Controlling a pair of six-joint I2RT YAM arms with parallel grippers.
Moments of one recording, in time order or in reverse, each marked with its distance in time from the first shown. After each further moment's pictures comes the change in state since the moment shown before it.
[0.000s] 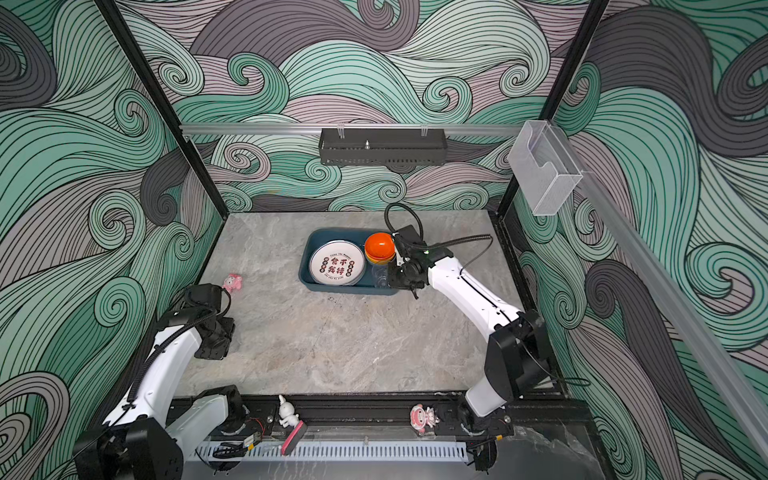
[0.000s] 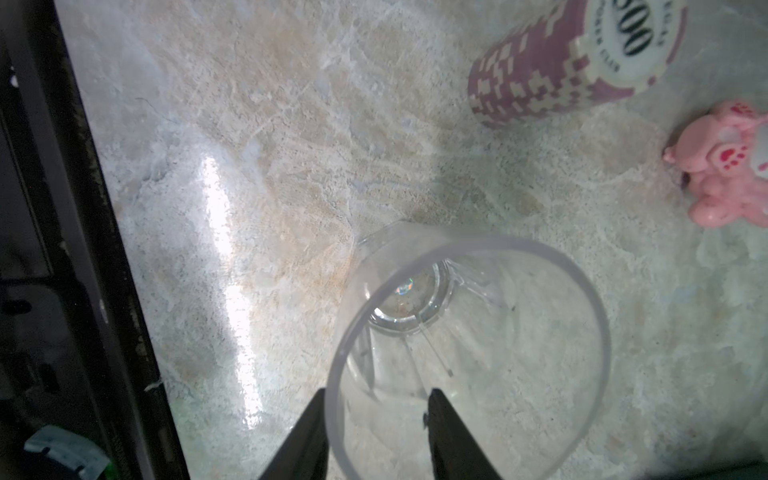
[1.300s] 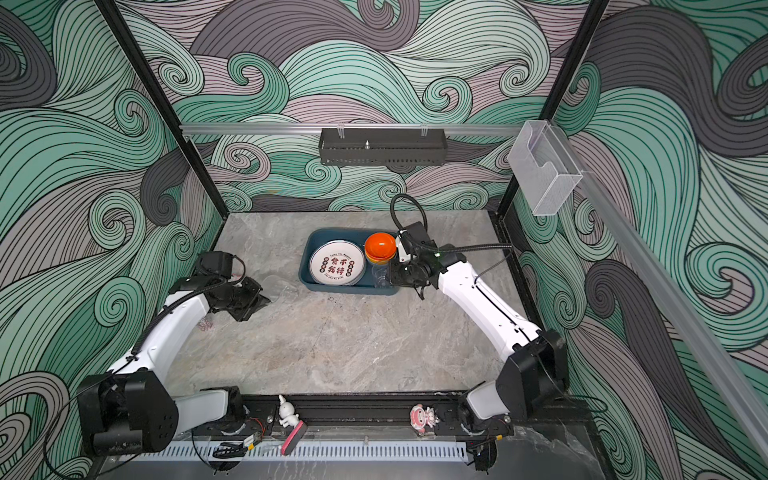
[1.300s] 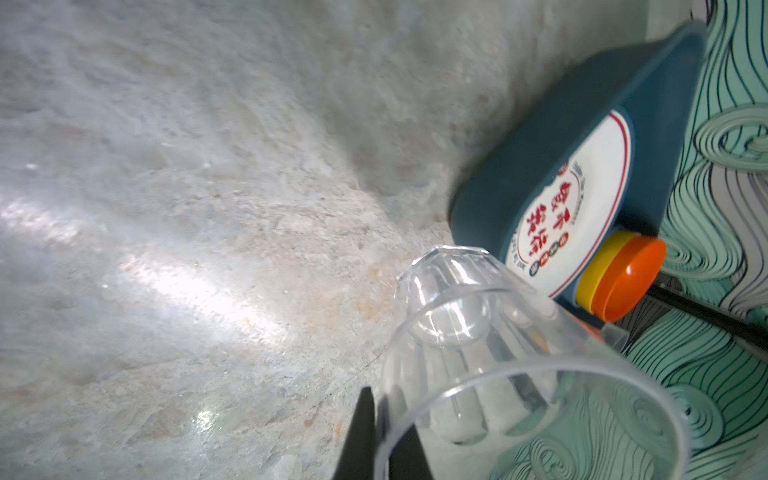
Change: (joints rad) left arm -0.162 0.260 0.284 0.137 0.563 0.489; right arm 0.006 -0.102 0.022 -0.011 -0.069 0.005
